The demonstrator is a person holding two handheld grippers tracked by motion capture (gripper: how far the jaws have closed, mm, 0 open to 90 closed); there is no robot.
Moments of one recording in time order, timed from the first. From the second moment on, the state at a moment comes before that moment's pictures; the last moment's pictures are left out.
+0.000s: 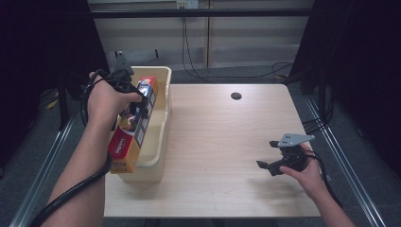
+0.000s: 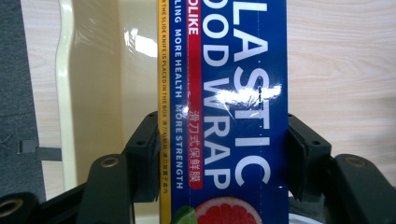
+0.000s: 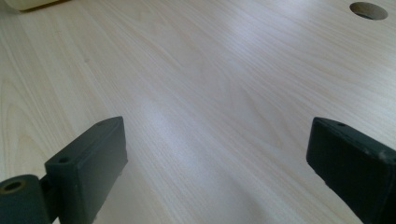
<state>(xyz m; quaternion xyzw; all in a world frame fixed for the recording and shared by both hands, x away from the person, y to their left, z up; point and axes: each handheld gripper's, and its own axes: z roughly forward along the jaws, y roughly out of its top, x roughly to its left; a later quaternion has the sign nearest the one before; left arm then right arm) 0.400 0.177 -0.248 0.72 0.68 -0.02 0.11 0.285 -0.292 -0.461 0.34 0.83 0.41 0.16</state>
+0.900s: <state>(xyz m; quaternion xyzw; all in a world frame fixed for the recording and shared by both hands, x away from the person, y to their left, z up) 0.402 0.181 -0.273 0.72 0.69 -0.03 0.10 0.284 -0.292 -0.460 0.34 0.83 0.41 0.16</state>
